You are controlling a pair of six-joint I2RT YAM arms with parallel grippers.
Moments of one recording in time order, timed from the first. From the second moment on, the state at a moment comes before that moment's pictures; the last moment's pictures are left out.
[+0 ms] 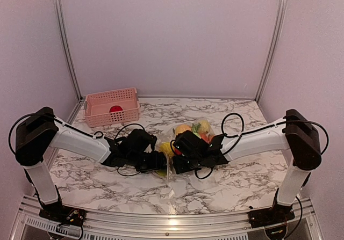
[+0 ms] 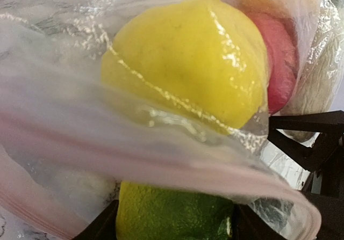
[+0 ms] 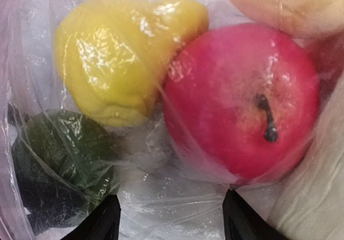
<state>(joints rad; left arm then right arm) -0.97 1.80 0.89 0.12 0.11 -0.90 1.06 1.79 1.05 -0.28 0.26 0.63</state>
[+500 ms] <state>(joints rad) -0.97 1.54 0.85 -0.02 -0.04 -0.89 1.06 1.79 1.05 -0.29 0.26 0.64</state>
